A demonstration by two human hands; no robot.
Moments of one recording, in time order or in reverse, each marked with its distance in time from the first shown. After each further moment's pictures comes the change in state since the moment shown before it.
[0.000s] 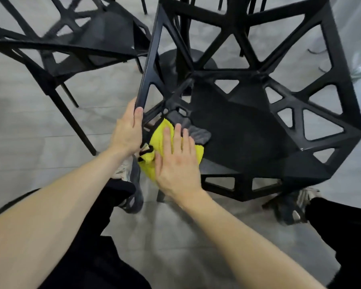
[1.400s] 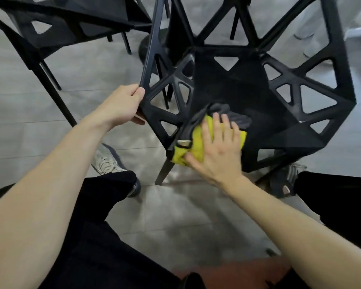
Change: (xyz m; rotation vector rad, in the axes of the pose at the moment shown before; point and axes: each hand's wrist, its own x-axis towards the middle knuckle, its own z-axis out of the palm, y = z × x) left_hand -0.008 0.032 -0.049 -0.124 -0.419 -0.278; right_hand -0.049 0.075 -0.002 -0.294 0.093 -0.019
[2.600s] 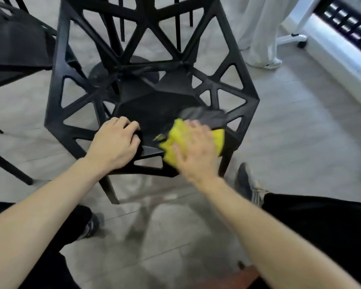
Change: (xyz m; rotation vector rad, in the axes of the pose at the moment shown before) left_hand 0.050 0.046 0.153 0.939 0.149 0.613; right_hand 0.019 0.145 0.009 0.228 0.297 0.153
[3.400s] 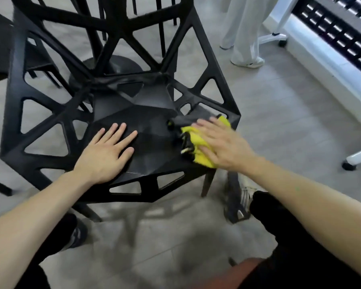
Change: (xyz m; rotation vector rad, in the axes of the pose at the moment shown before) left_hand -0.005 -0.008 0.031 0.020 -0.213 0.052; right_hand 0.024 0.114 -0.070 -0.186 -0.329 -0.503
